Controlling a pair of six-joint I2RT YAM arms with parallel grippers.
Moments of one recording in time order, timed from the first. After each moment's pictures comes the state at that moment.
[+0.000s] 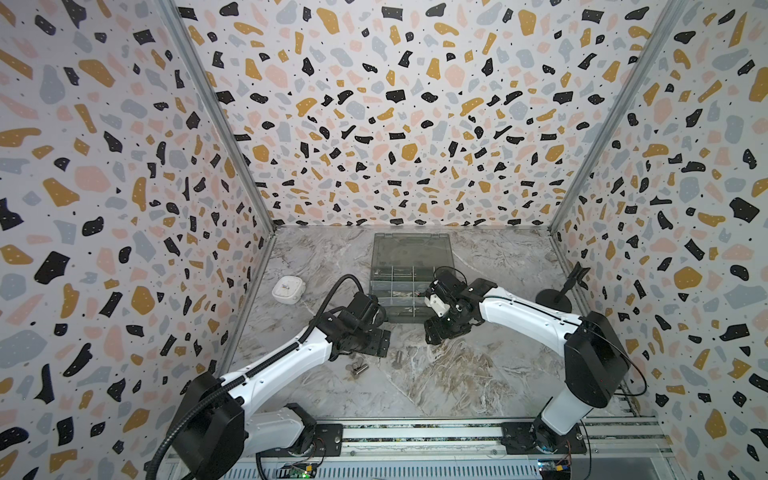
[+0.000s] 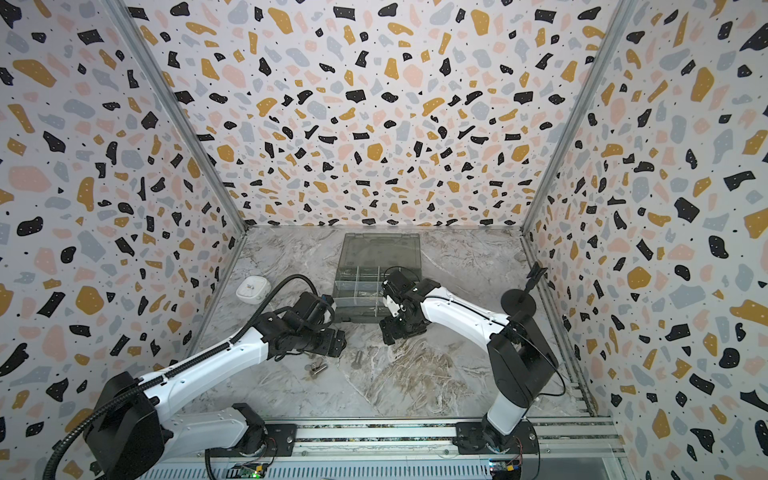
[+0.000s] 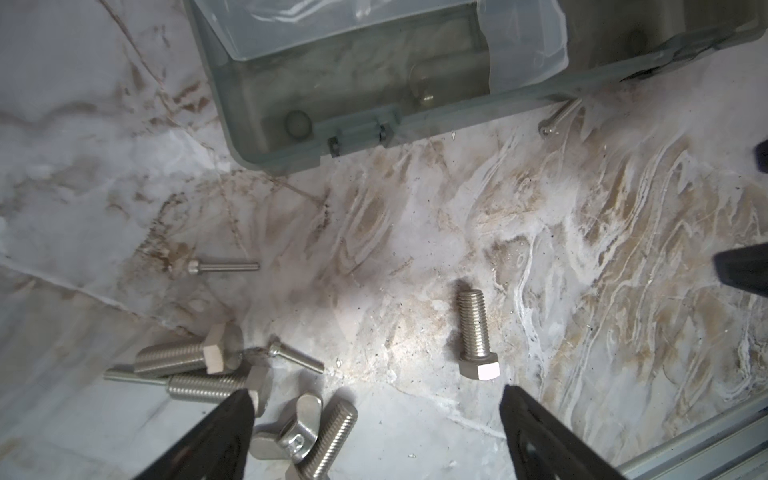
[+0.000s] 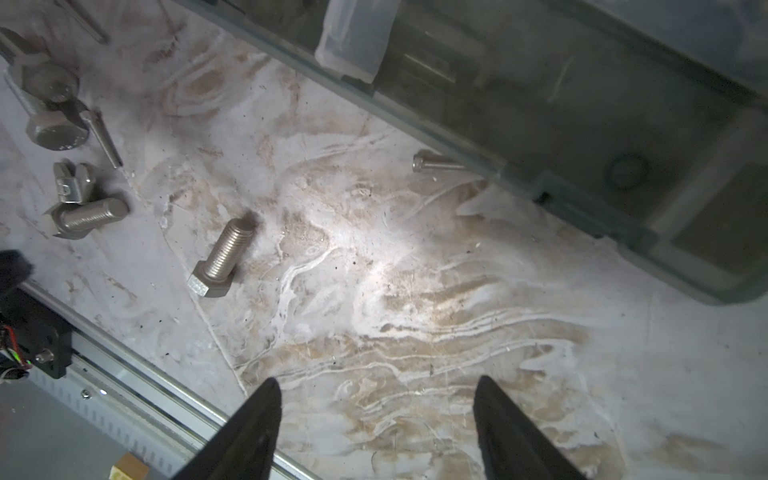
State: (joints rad) left arm -0.67 1.25 0.80 -0.70 0.03 -0.40; right arm 0.76 1.63 1.21 -0.89 -0.20 0.31
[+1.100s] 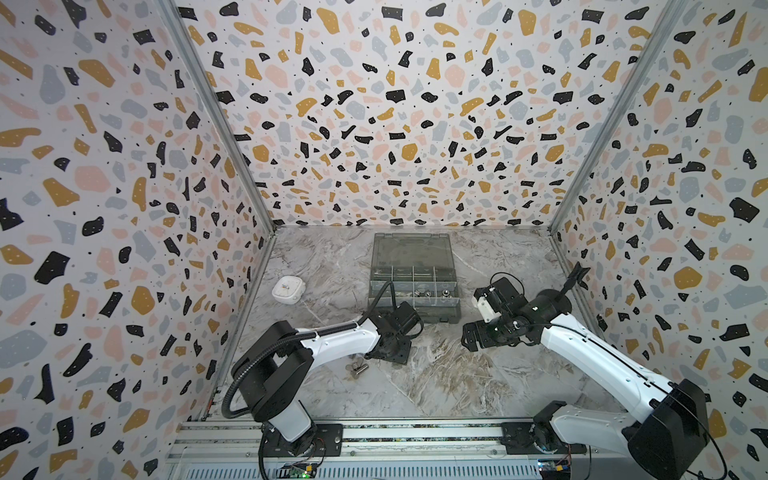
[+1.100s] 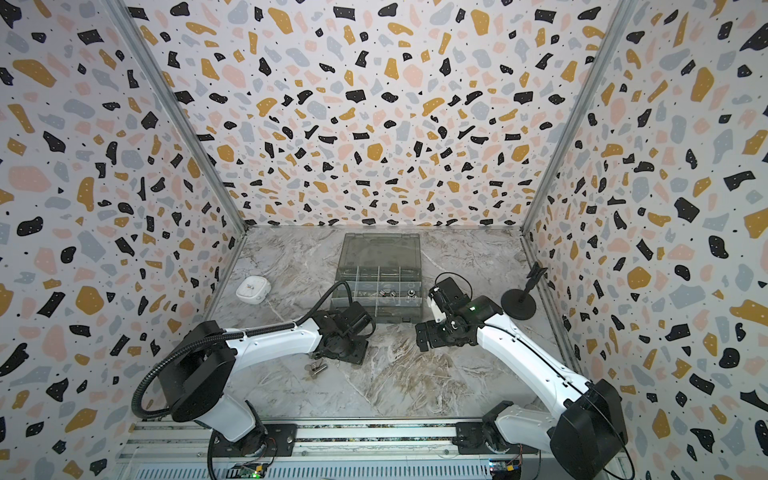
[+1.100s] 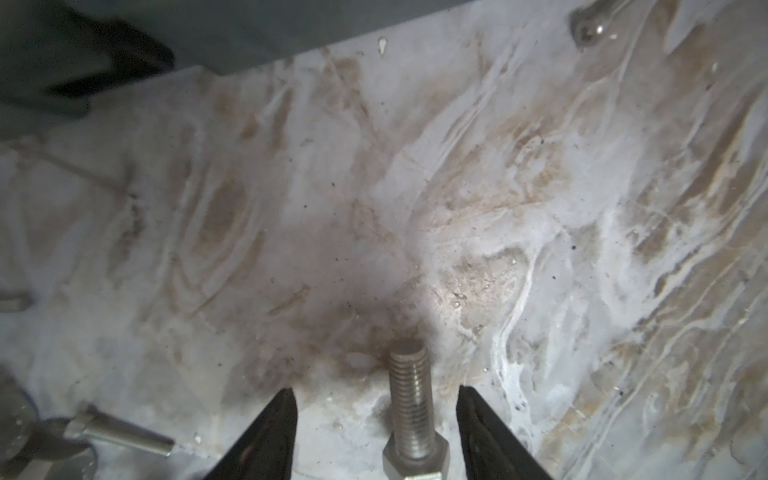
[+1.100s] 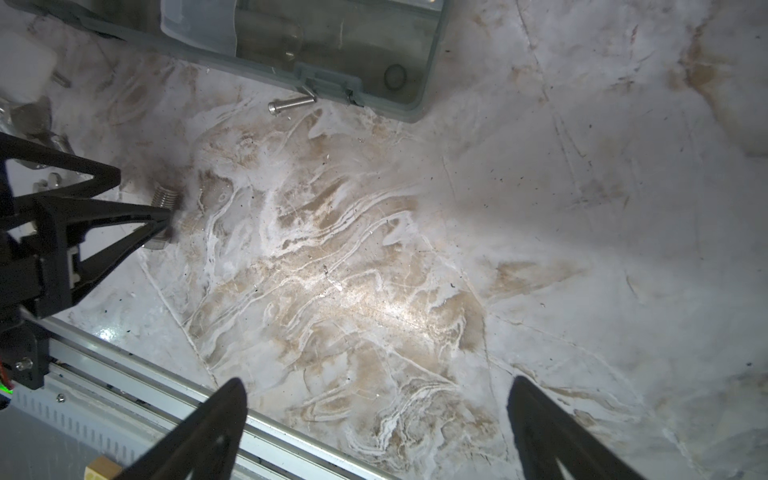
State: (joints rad) left arm -0.86 1.63 0.93 -0.65 -0.03 -0.59; right arm 0.58 1.20 0.97 -0.98 -0.13 0.31
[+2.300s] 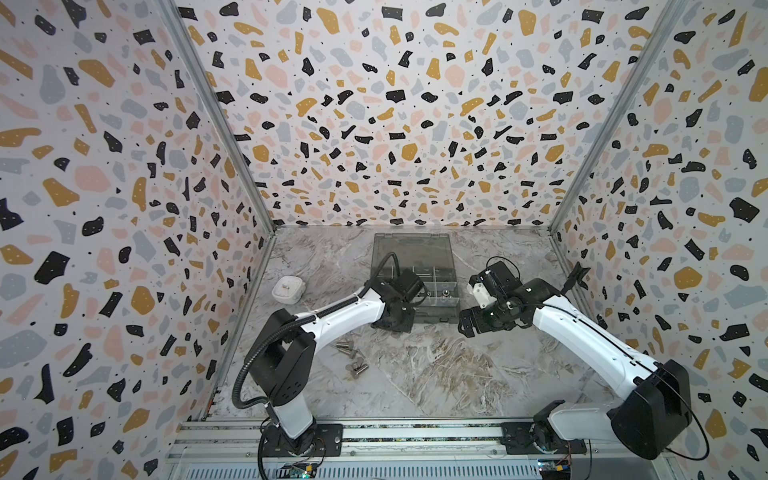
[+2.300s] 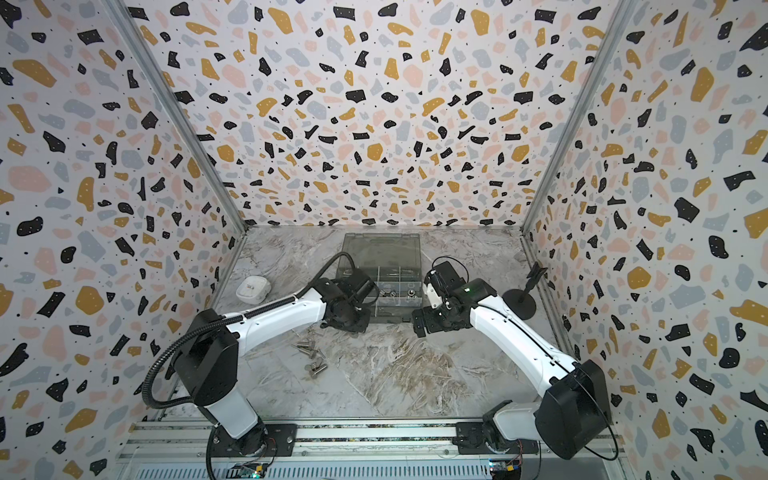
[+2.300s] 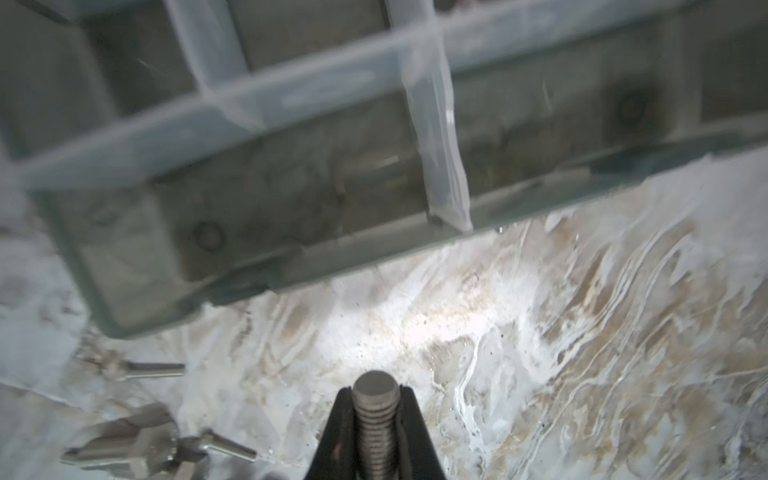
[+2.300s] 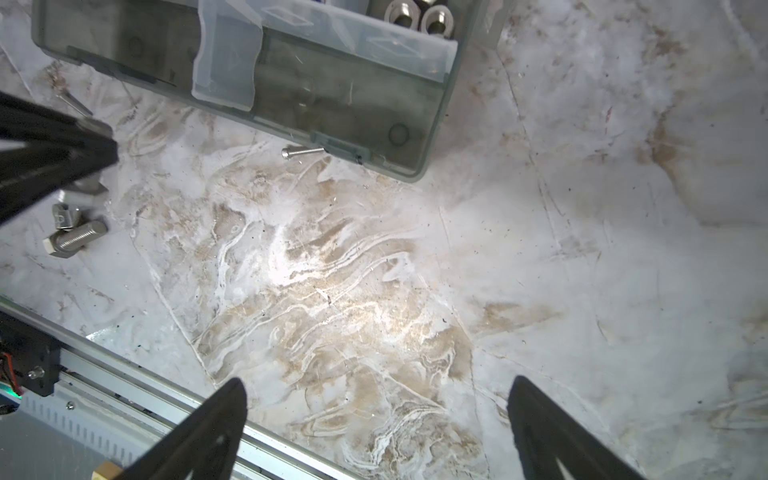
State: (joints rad) left arm -0.72 1.71 1.31 -0.87 -0.06 -0.46; right arm 0.54 1.35 1.15 -1.02 -0.14 0.23
